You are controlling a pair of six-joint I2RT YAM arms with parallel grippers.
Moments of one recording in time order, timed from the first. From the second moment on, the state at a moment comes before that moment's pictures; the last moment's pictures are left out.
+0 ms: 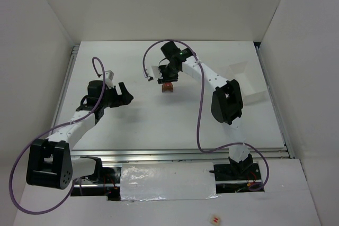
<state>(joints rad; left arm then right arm) -0.09 1.22 0.63 0.01 0.24 -0.37 0.58 2.20 2.07 -0.96 -0.27 -1.30</state>
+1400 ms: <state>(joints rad) -0.11 1.24 0.63 0.01 0.24 -0.35 0.58 2.20 2.05 -0.94 -0.29 -1.27</state>
